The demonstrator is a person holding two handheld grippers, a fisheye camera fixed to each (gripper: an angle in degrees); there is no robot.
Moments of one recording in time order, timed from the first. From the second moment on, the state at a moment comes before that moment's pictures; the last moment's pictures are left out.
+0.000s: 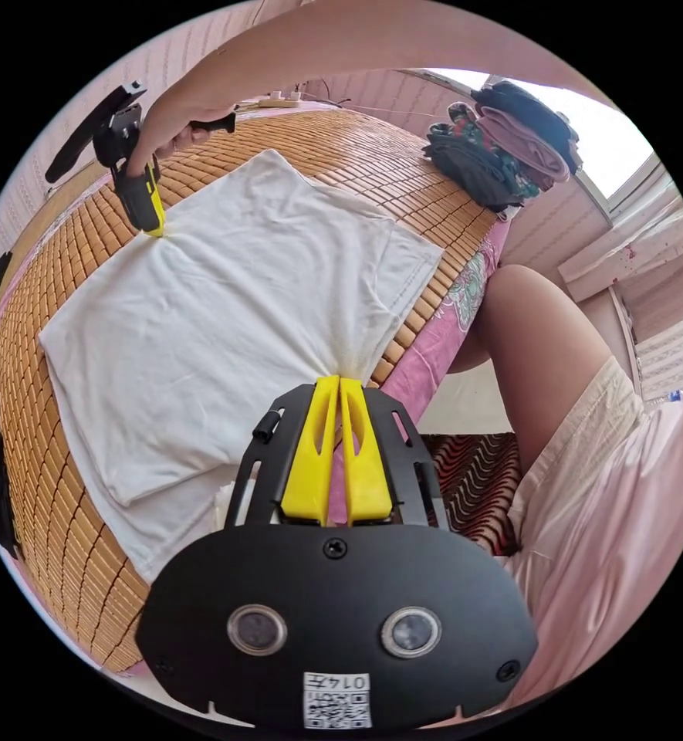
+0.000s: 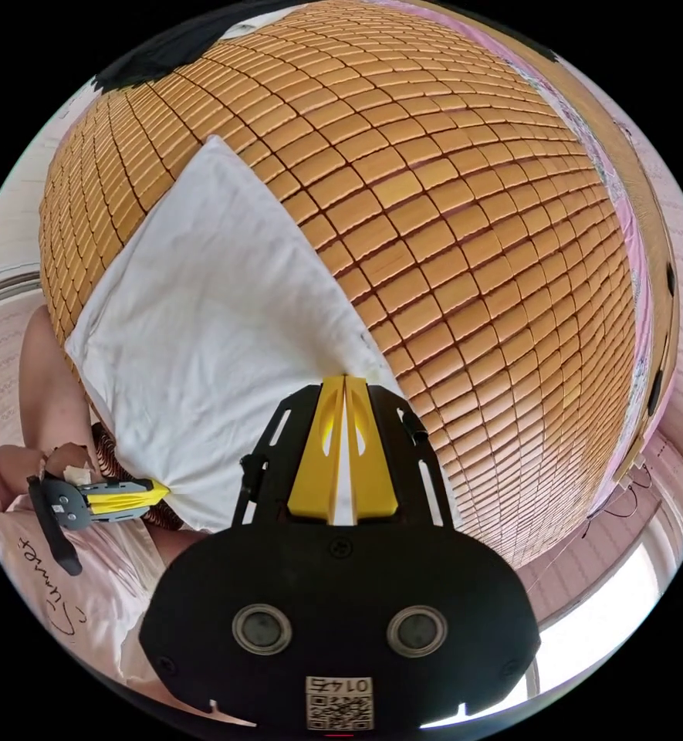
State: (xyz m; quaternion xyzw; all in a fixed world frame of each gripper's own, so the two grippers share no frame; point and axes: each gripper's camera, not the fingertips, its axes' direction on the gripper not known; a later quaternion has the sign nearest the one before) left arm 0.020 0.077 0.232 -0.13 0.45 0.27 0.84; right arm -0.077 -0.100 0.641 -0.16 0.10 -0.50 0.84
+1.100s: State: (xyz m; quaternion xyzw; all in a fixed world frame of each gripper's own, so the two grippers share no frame) left arm 0.168 0.056 0.176 0.00 0.48 0.35 0.81; right arm 0.430 0.184 0.745 0.01 -0.19 -0.08 0.98
